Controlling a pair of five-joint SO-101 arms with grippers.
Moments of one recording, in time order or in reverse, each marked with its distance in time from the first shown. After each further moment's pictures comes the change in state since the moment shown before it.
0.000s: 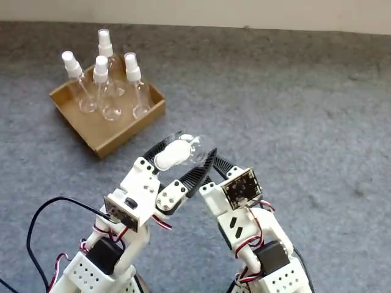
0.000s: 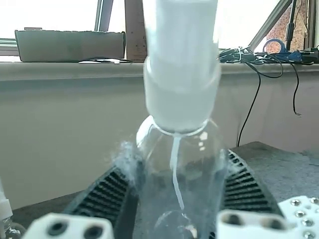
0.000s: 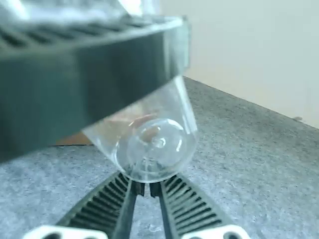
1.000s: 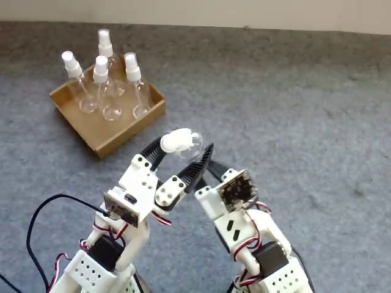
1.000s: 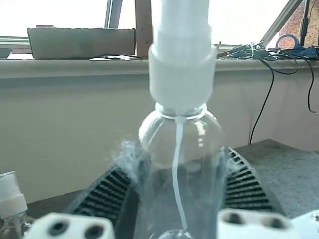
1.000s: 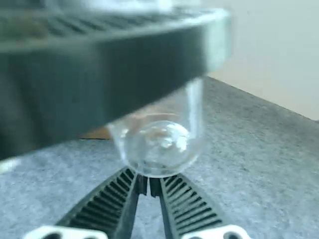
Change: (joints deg) left arm -2.8 0.9 0.2 -4.8 0.1; right arm -5.5 -0.1 0.0 2.1 0.0
